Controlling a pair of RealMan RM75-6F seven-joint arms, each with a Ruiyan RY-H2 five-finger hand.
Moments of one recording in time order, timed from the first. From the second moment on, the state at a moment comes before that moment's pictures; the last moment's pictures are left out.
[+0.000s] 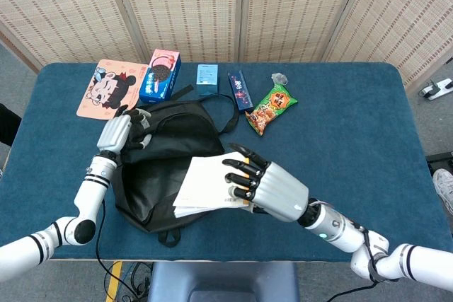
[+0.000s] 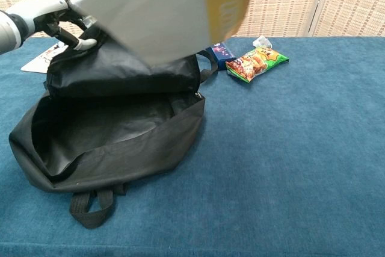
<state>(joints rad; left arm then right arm) -0.76 -1.46 -0.38 -1.33 0.98 0.88 -0.01 0.74 -1.36 0.16 -1.63 -1.97 1.42 -0.01</state>
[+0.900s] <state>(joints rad) -0.84 -1.40 -0.39 -1.34 0.74 0.76 0.04 1.00 -1.77 0.16 -1.22 -1.89 1.16 -0.03</state>
